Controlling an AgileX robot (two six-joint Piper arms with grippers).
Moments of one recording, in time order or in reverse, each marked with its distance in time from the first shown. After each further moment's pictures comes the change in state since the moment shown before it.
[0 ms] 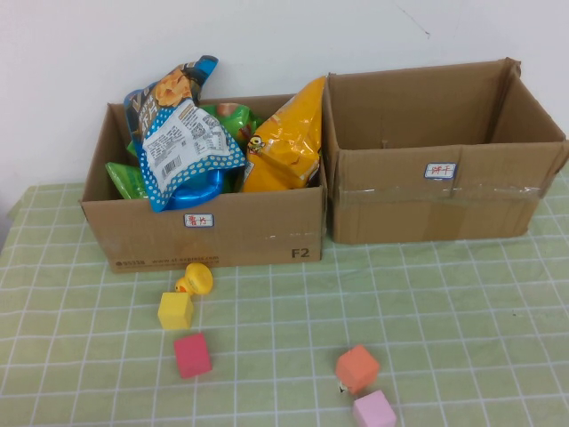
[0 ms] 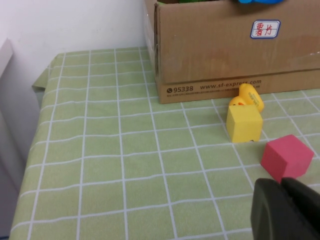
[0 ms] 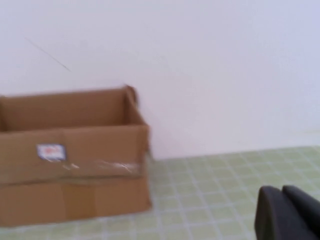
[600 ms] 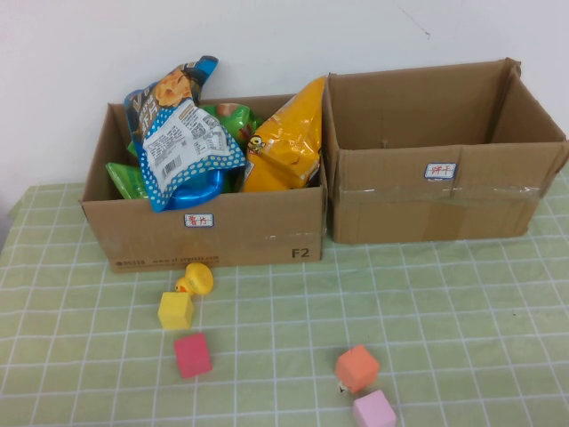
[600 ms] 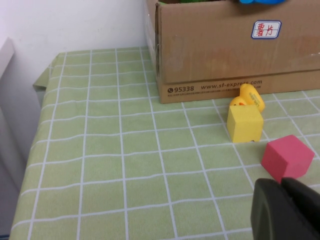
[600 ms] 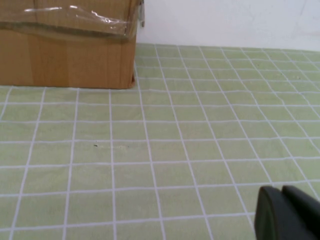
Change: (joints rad) right arm -0.081 -0.054 0.343 0.142 -0.069 -0.255; left arm 0.000 0.000 0.000 0.000 0.002 -0.003
